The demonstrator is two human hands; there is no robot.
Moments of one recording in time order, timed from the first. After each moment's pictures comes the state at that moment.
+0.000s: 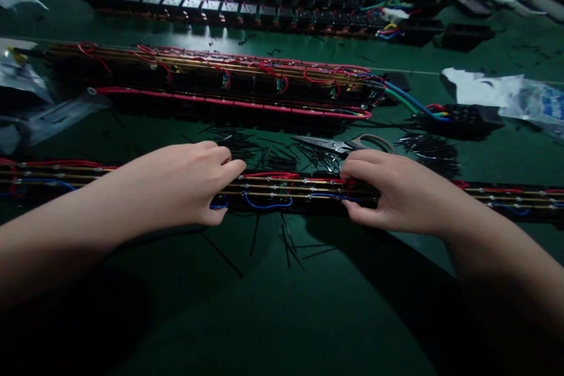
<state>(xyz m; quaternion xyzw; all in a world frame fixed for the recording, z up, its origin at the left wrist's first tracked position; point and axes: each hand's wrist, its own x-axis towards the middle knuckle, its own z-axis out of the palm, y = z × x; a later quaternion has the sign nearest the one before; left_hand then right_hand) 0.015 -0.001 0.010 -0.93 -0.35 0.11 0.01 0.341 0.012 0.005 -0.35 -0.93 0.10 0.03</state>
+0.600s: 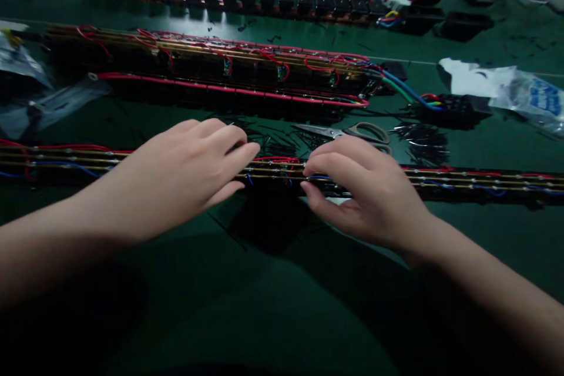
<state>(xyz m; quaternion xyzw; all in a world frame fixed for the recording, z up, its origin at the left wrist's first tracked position) 0.009 -0.030 0.018 -0.94 -0.33 -0.03 0.05 0.280 -0.030 0.016 -0.30 -0.92 0.05 0.25</state>
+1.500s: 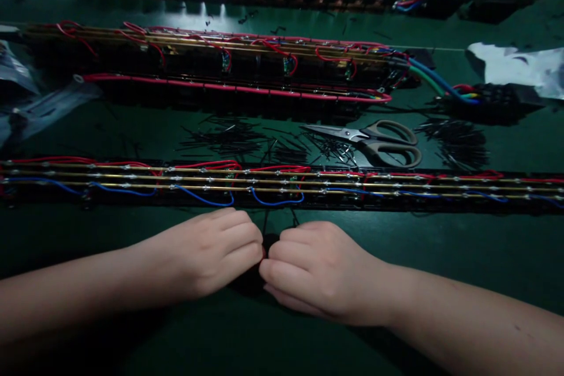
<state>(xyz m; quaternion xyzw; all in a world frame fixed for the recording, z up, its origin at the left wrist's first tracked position) 0.013 -0.059 -0.039 -0.96 -0.17 -0.11 -0.21 0.251 -0.063 -0.035 -0.16 -0.96 0.17 0.15</state>
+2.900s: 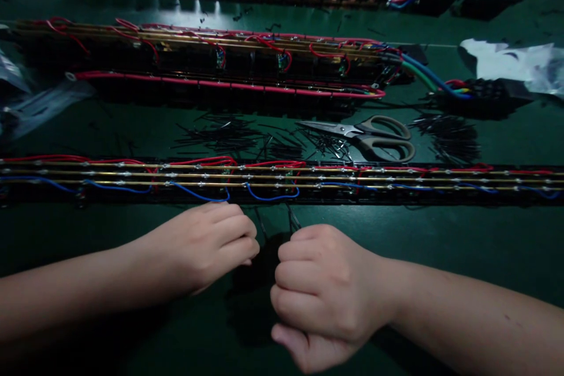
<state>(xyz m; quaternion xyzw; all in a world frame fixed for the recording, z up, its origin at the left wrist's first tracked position) 0.014 -0.060 -0.040 -0.96 -0.19 -0.13 -0.18 0.250 -0.071 -0.039 -0.09 -0.94 0.18 0.27</state>
